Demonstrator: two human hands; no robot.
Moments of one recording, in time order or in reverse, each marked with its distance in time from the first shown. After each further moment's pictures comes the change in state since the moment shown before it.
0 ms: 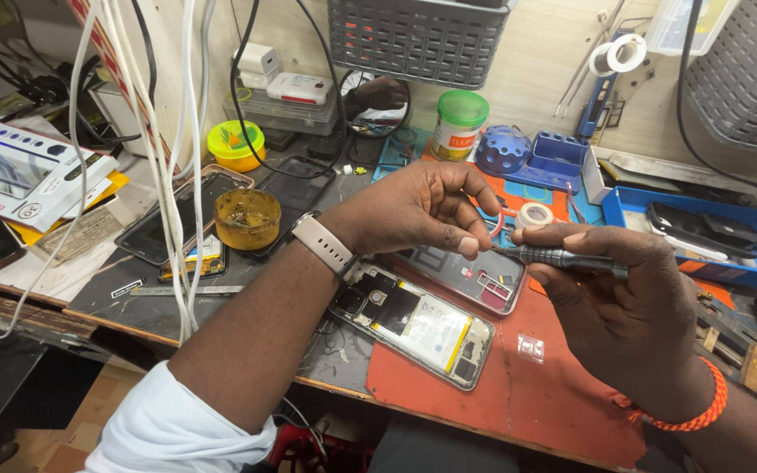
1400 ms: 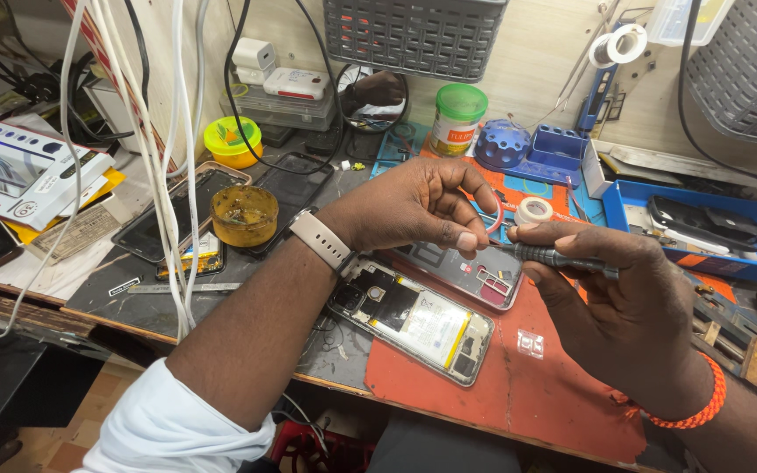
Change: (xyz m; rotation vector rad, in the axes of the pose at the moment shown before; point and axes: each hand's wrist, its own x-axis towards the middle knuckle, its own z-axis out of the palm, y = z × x) left_hand -0.001 0.005 0.005 0.004 0.041 -0.057; right_hand 0.001 -0.002 0.002 -0.096 -0.011 -0.046
